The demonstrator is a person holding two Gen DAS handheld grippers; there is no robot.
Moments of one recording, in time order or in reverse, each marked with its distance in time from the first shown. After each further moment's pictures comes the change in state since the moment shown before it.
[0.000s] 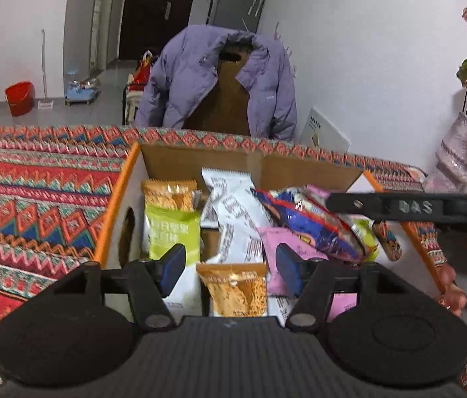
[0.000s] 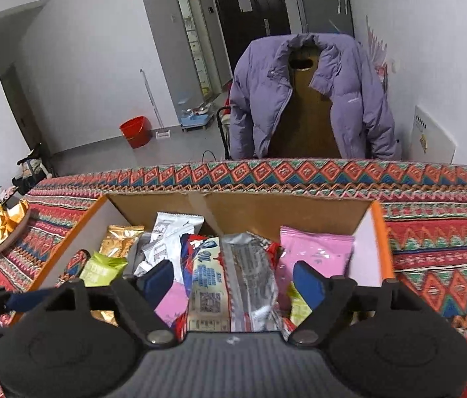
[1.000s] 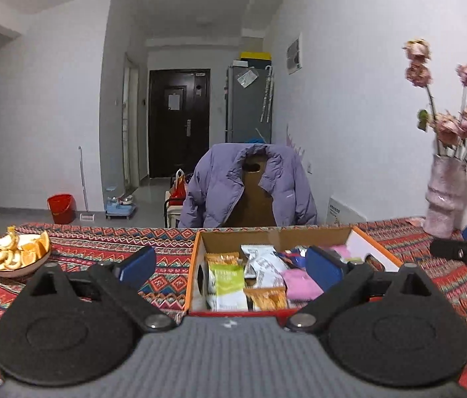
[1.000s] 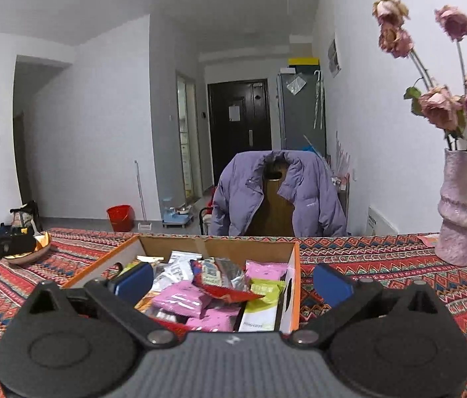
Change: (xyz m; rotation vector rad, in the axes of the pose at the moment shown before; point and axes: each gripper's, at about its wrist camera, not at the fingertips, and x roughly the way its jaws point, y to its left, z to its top) left arm -0.162 -0.021 -0.083 0.146 -0.428 0.145; right arm -0.189 0.030 -0.133 -0.096 -0.440 -0.113
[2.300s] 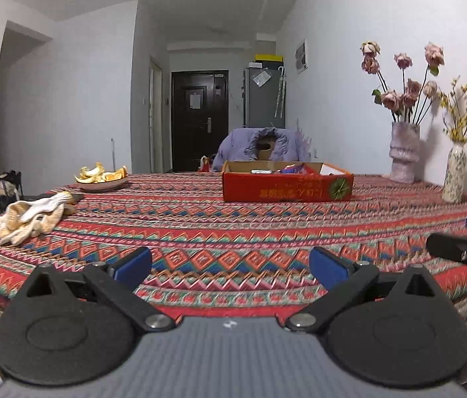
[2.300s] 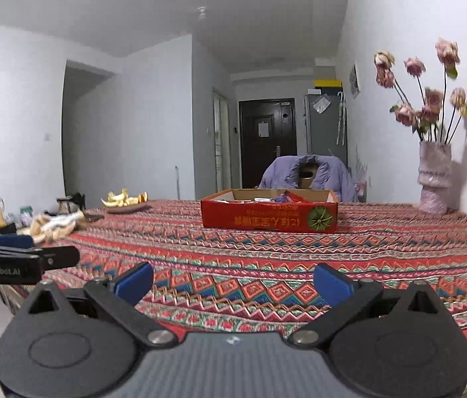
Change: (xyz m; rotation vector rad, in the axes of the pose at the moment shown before) left arm -0.319 -0.016 -0.178 -0.008 -0.008 0.077; right arm -0.312 0.128 -0.182 -0.091 -0.071 0.056
